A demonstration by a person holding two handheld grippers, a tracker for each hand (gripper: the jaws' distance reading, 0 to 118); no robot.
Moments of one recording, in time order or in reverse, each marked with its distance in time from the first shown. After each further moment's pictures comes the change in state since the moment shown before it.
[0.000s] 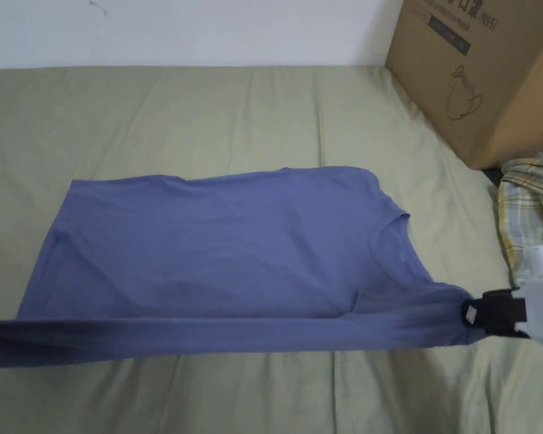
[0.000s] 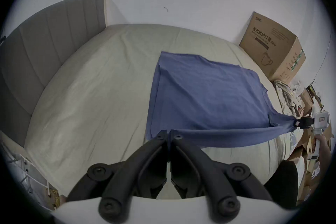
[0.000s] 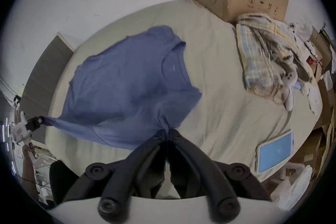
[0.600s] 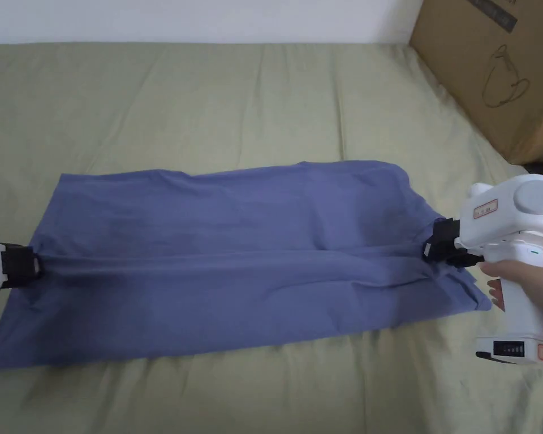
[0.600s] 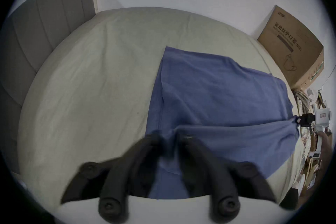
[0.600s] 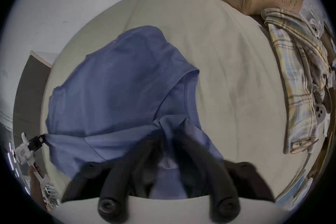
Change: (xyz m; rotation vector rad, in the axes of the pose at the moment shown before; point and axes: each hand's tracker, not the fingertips) left arm -0.009 0.082 -0.195 -0.130 0.048 0.014; right arm -0.021 0.126 -0.175 -0.109 -0.088 -0.125
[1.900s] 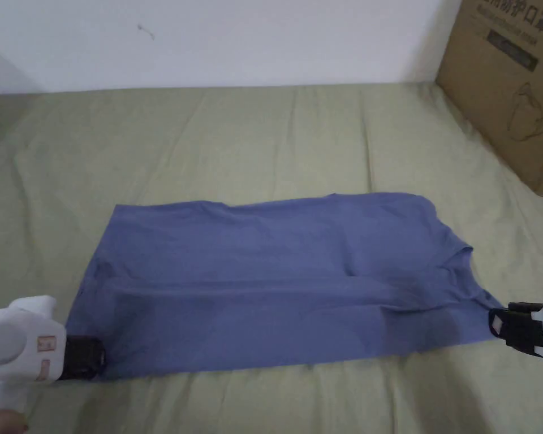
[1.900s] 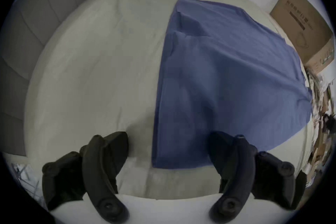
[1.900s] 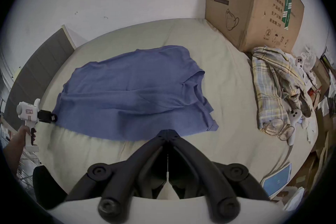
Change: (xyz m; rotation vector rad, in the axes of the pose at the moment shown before) left arm 0.000 -0.071 0.022 -0.197 0.117 -0.051; right arm -0.009 -0.124 0.115 0.248 0.026 0.248
